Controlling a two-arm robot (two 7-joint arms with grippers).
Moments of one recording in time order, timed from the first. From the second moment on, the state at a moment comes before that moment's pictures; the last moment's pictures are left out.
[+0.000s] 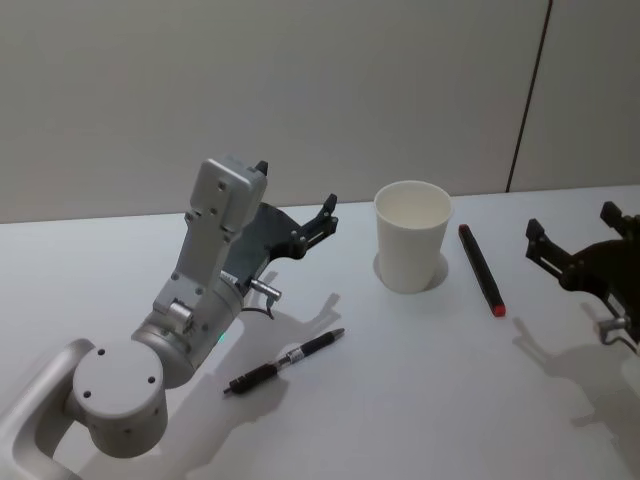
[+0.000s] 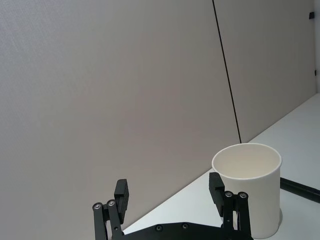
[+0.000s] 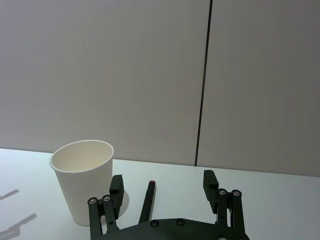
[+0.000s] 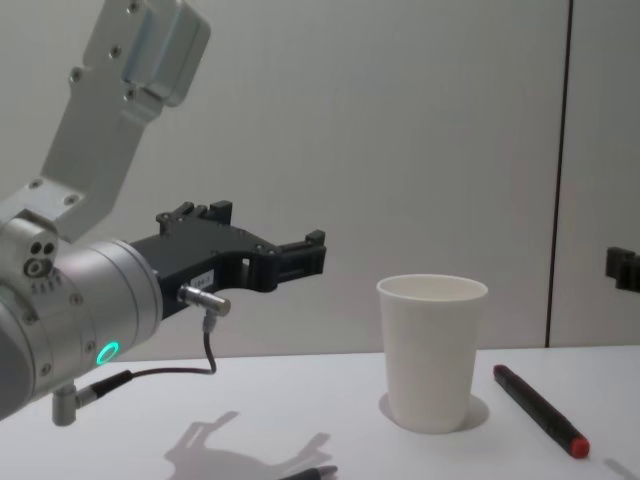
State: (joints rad) left arm -0.24 0.38 0.45 -1.63 -0.20 0.01 -0.01; right arm -0.08 0.38 -0.18 -1.87 0.32 0.12 -0.02
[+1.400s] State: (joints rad) left arm -0.24 0.38 0.45 -1.63 -0.20 0.01 -0.01; right arm 0.14 0.25 -0.21 -1.75 0.22 0.52 -0.05
